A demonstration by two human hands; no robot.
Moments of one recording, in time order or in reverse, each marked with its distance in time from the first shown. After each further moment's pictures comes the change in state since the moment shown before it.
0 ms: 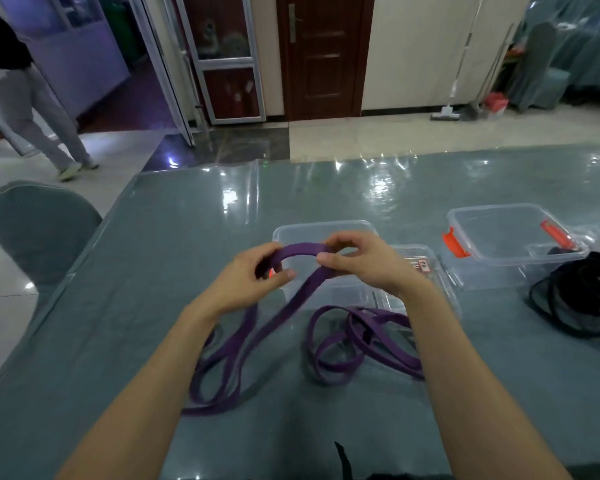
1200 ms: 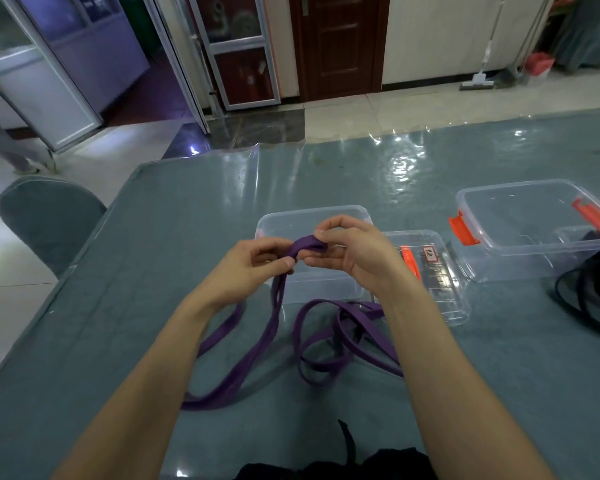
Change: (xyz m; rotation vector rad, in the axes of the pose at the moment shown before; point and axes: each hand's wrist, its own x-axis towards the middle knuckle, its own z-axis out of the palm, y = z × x) left_hand 0.028 0.038 0.051 -0.275 -0.009 -0.161; right_hand 0.021 0.039 -0.024 0.715 0.058 0.175
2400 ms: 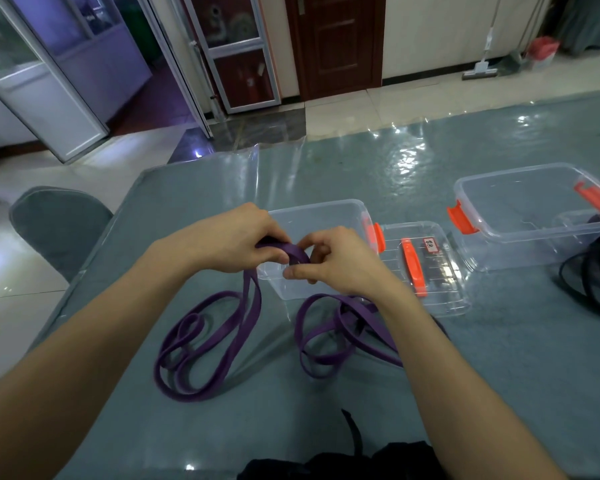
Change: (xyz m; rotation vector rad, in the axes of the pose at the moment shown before) left_hand 0.022 0.085 -0.025 1.025 -0.353 0.179; right_hand -0.015 0.017 -0.003 -1.031 -0.075 -0.301
